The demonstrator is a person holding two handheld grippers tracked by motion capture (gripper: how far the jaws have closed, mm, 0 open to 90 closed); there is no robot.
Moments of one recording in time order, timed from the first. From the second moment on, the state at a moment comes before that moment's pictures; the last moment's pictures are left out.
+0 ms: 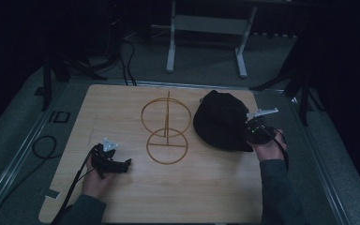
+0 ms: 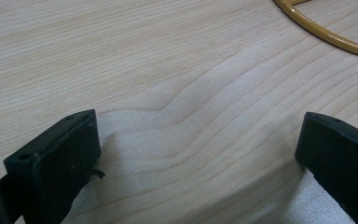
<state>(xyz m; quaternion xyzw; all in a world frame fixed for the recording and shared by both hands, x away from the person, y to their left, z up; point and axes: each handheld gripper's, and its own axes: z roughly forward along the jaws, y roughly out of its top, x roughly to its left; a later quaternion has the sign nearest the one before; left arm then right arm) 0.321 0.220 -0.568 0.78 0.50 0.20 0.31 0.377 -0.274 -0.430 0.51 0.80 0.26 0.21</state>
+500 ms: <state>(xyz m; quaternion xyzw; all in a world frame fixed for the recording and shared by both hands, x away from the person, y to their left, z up) 0.321 0.220 -0.568 0.78 0.50 0.20 0.31 0.376 -0.271 -0.399 0.50 0.77 0.30 0.25</state>
